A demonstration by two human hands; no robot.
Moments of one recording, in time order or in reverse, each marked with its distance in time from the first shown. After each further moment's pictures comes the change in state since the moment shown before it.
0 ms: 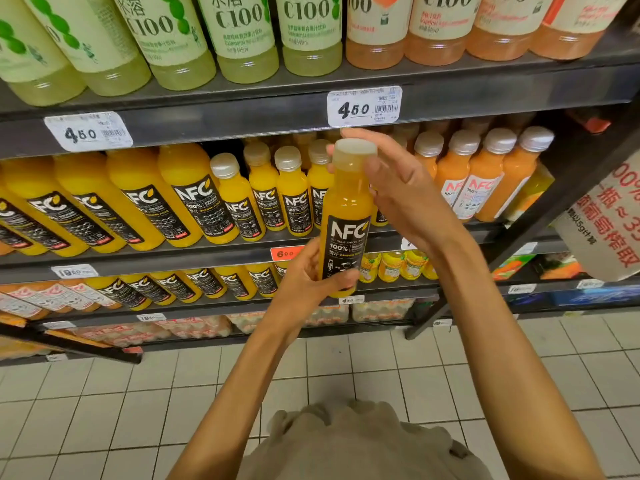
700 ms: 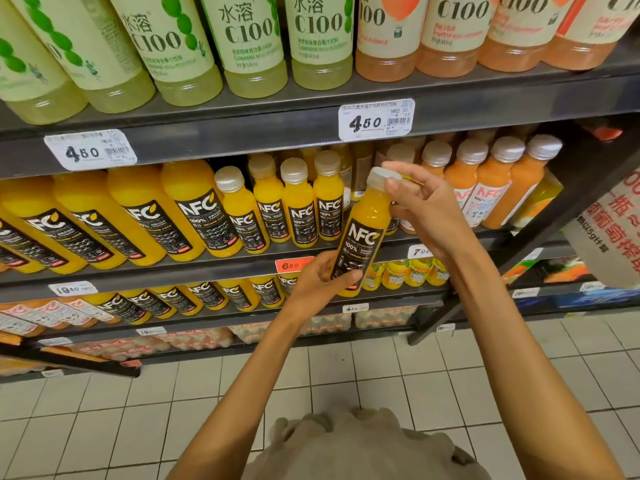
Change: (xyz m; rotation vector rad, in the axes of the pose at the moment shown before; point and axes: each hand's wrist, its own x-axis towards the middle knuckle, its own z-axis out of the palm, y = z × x) left_hand 0.047 -0.031 -0.020 0.209 0.028 -0.117; right_hand 0.010 0.033 -0.040 -0.138 0.287 0.094
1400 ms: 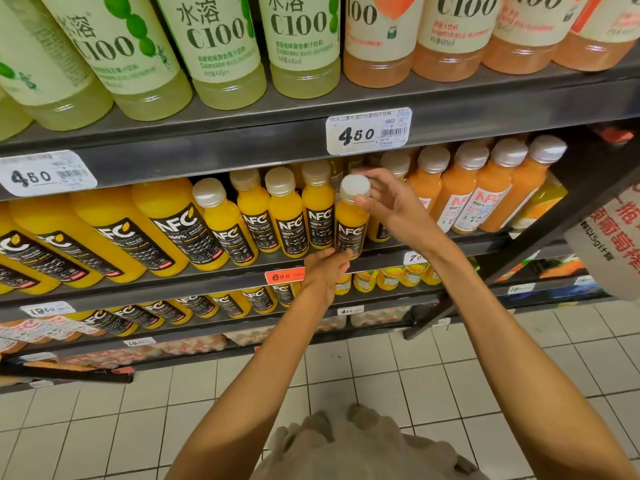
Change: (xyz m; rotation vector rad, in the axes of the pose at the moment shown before) left_hand 0.078 0.007 0.032 -0.457 0.301 -0.392; right_hand 0.044 0.022 0.004 -0.367 -0.116 -0.079
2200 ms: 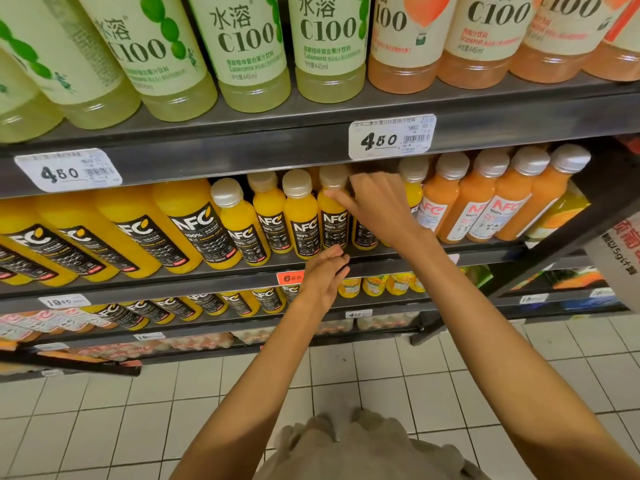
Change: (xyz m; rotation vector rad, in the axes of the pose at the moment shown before) left_hand 0.016 0.000 -0.025 -0.136 -0.019 -0.022; right_hand 0.037 -0.007 0.038 -1.058 0.142 -0.313
